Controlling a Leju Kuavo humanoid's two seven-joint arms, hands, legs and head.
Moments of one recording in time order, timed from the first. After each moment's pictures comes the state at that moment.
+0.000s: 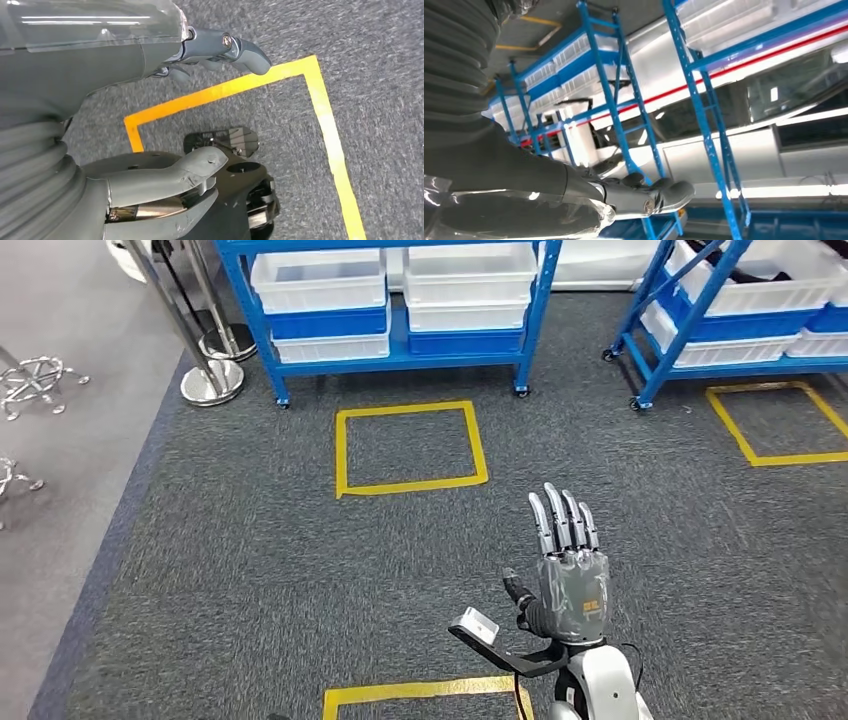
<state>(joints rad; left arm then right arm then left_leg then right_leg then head) -0.08 -0.22 0.70 -0.21 -0.89 0.12 -0.42 0.04 -0.02 0.29 -1.77 1.38 -0.59 0.13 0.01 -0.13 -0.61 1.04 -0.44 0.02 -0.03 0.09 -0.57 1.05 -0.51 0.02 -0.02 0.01</state>
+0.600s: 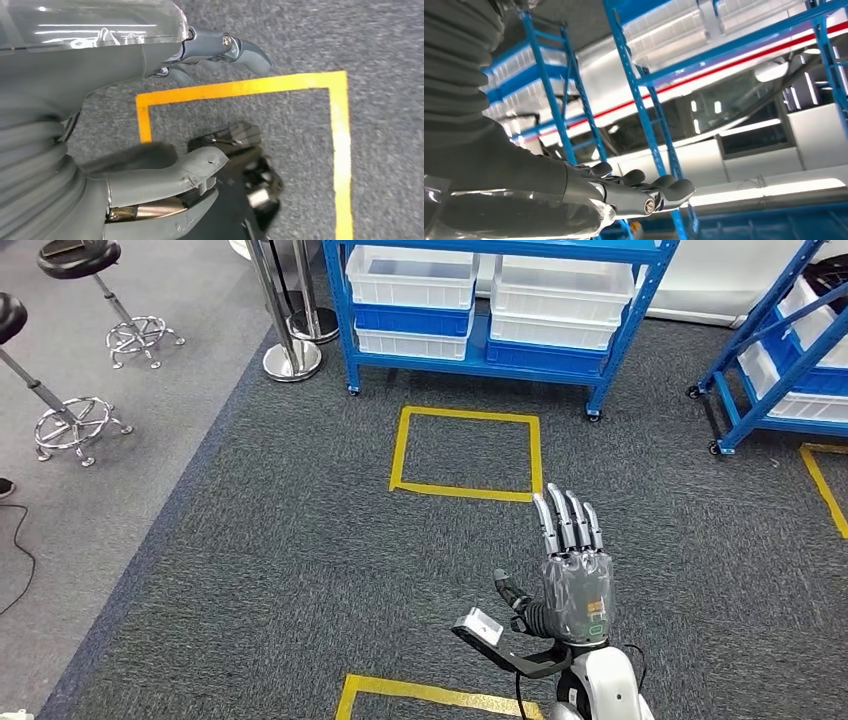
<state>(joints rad) -0.07 -0.21 0.71 -0.21 -0.89 0.12 -0.42 0.04 -0.02 0.28 -1.78 1.33 -0.61 0.14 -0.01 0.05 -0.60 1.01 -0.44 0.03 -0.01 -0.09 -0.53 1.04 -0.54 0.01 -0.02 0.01</state>
